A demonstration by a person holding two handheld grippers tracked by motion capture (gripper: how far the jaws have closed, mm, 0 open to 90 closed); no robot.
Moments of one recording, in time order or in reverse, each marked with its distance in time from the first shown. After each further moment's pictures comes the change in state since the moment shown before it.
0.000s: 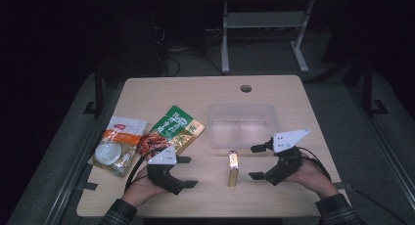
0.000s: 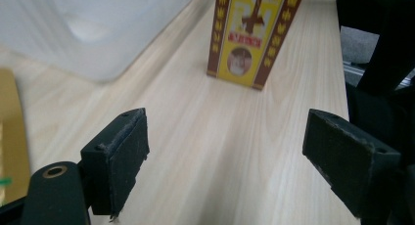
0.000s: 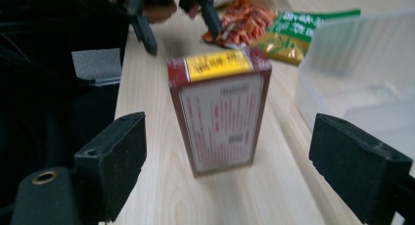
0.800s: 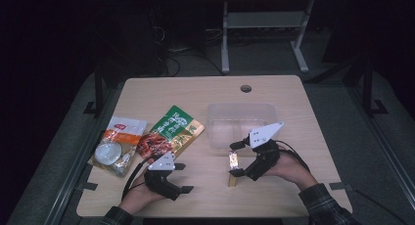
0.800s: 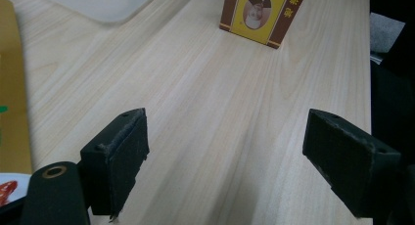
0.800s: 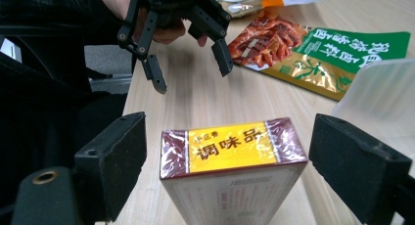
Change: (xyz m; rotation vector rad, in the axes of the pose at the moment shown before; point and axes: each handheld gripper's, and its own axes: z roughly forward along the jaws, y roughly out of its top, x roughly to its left) left arm -0.003 -0.017 0.004 0.074 0.046 -0.048; right arm -0.007 0.030 0.046 0.024 0.086 -0.060
